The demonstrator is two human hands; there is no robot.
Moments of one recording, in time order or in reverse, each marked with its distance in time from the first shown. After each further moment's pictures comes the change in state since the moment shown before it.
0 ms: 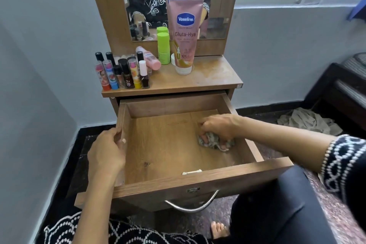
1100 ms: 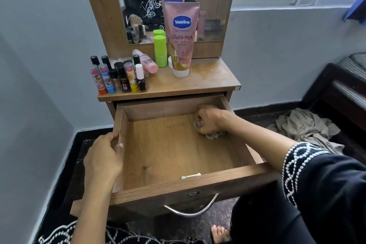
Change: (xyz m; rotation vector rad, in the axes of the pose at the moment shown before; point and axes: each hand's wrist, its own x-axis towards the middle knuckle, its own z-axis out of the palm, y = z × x) left_hand 0.001 0.002 0.001 -0.002 0.001 -0.008; right_hand 0.037 0.009 -0.004 0.237 0.183 0.394
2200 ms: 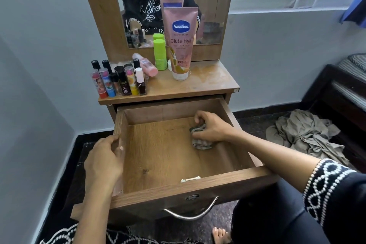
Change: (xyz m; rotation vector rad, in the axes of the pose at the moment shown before) left_hand 0.000 -0.001 0.000 0.012 0.013 0.005; right_hand -0.031 -0.009 0.012 0.553 0.195 0.012
